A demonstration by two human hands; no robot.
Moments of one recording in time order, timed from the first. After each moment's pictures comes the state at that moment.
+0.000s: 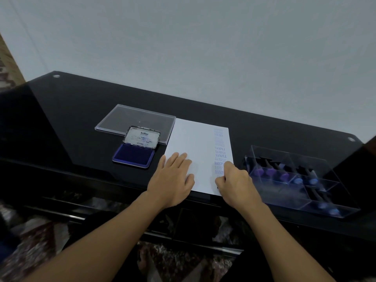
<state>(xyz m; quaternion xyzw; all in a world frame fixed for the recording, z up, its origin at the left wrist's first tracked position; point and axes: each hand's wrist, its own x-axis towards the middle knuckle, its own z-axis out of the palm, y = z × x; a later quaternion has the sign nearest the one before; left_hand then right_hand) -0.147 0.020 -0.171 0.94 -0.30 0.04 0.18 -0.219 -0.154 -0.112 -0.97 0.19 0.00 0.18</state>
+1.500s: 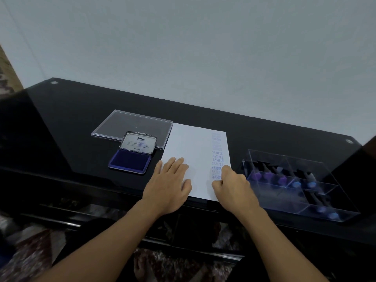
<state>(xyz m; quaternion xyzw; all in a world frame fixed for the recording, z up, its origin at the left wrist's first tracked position) -0.147 0.020 -0.172 0.94 -0.29 0.04 0.16 -0.218 -0.154 -0.107 -0.97 0.19 0.00 0.18</state>
